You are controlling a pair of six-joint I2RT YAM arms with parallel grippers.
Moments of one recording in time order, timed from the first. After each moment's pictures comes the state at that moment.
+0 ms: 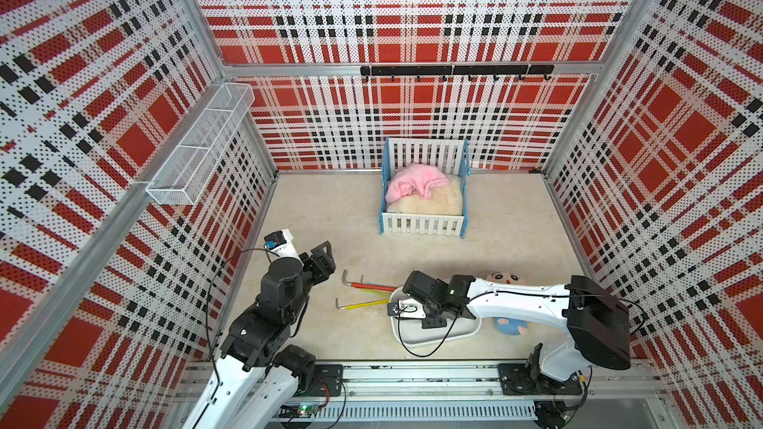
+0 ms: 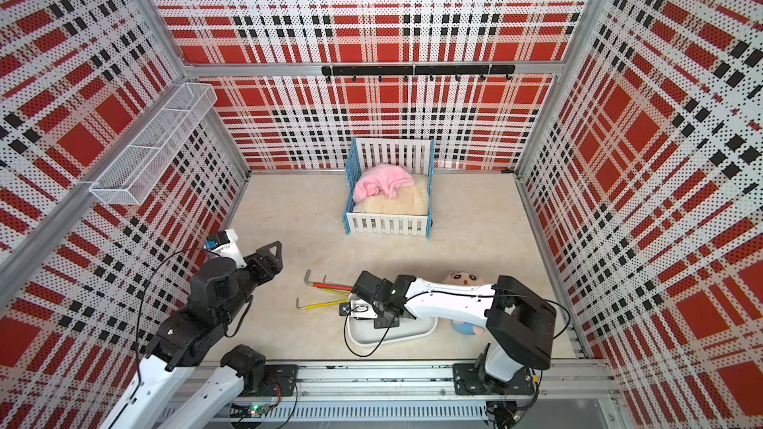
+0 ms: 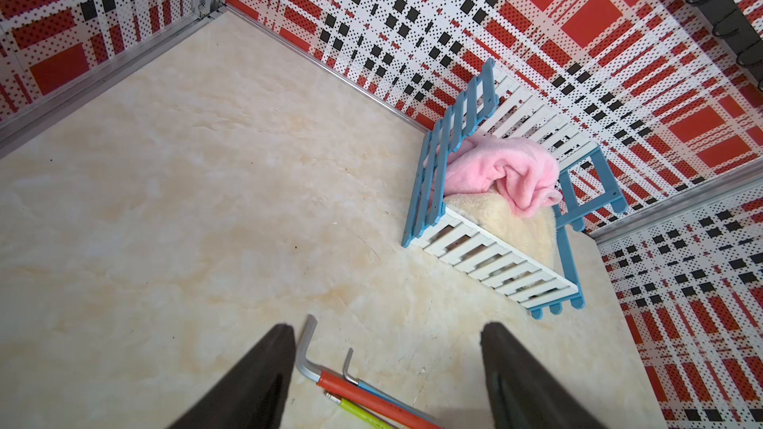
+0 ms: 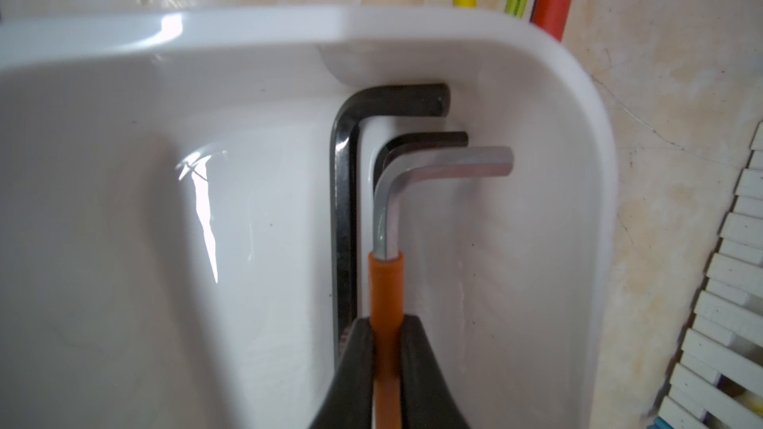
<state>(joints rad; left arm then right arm) -0.41 0.52 0.72 -0.60 -0.30 -0.69 1.13 1.59 0.97 -0.58 0.14 -0.56</state>
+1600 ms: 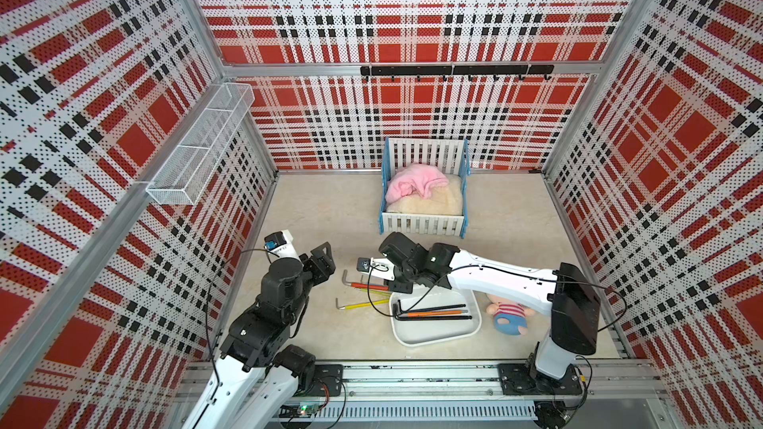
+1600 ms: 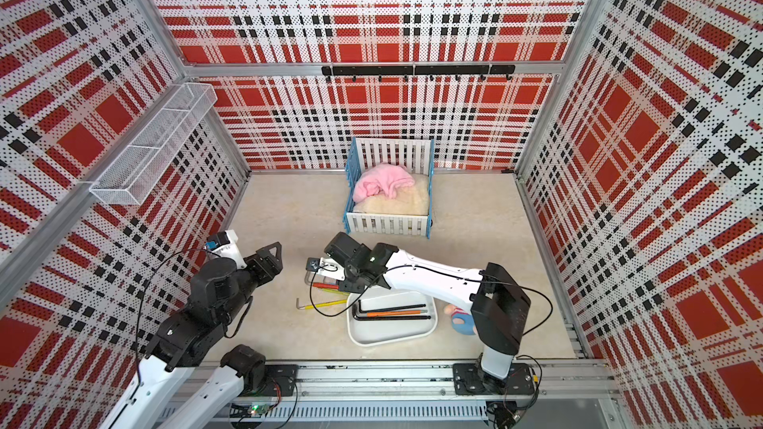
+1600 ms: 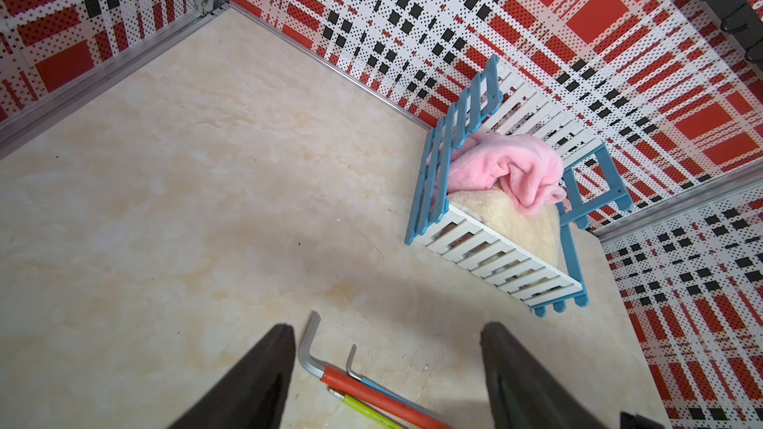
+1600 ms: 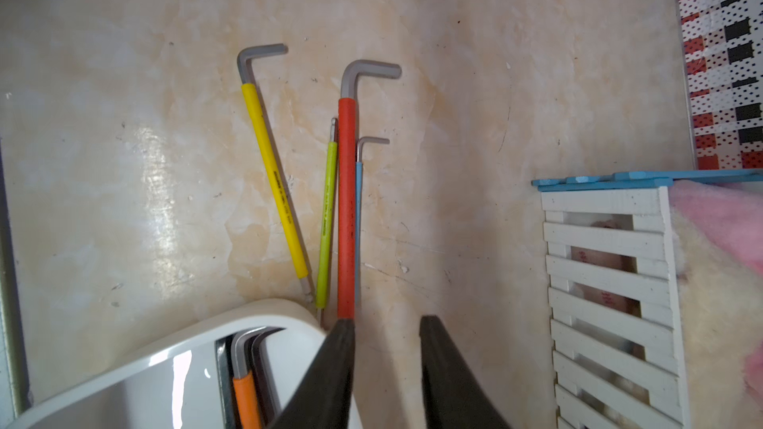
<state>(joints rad) -0.41 0.52 0.72 -0.61 -0.30 -0.69 1.07 1.78 1.44 -0.61 0.08 -0.47</state>
